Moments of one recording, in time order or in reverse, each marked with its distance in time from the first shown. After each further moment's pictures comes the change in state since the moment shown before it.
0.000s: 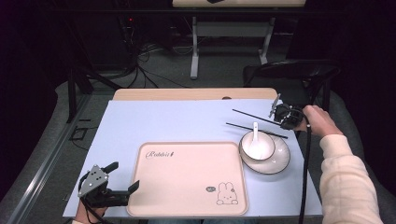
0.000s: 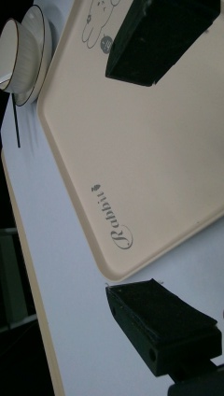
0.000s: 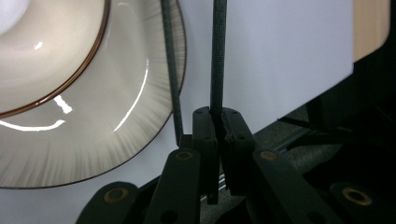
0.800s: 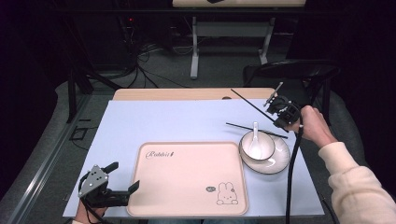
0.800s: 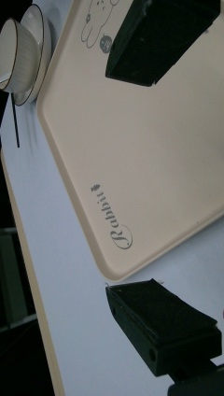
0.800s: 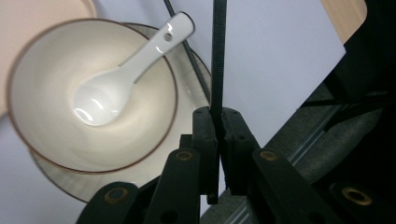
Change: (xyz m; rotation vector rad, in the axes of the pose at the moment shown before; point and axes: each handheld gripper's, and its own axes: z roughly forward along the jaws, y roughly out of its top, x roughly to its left) left arm -0.001 0.000 0.000 0.004 0.003 0.003; right arm 0.026 0.026 -0.062 -0.073 0.007 0.348
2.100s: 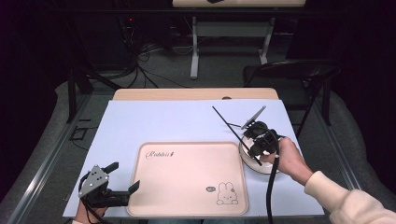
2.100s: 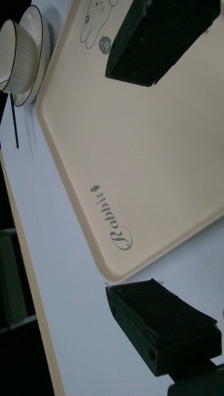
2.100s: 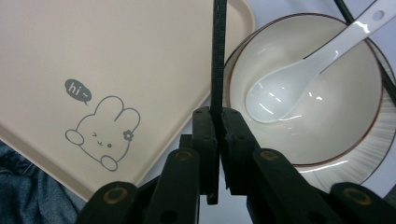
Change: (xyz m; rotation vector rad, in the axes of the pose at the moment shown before) left arm 0.000 0.000 0.000 0.000 -0.005 0.002; right arm 0.111 0.001 -0.016 0.000 0.217 0.213
